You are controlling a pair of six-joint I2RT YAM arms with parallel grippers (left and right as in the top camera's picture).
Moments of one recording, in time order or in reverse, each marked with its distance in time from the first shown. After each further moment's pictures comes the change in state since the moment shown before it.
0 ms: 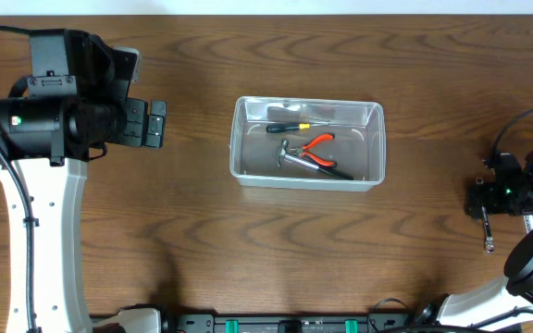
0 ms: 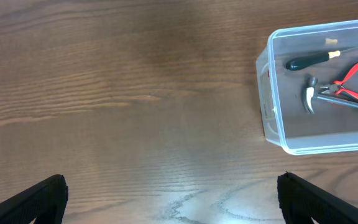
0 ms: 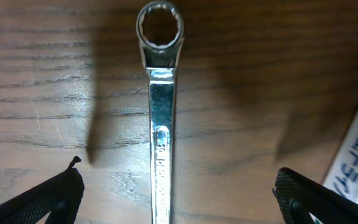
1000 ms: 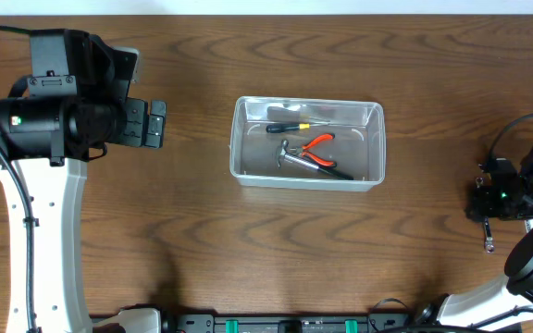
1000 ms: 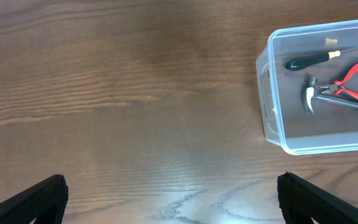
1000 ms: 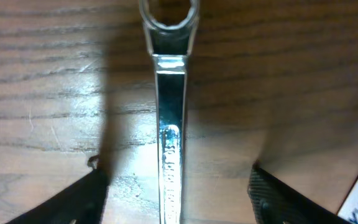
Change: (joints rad) left arm 0.000 0.000 0.000 0.000 0.000 0.000; right arm 0.000 0.005 -0.039 0.029 0.008 0.019
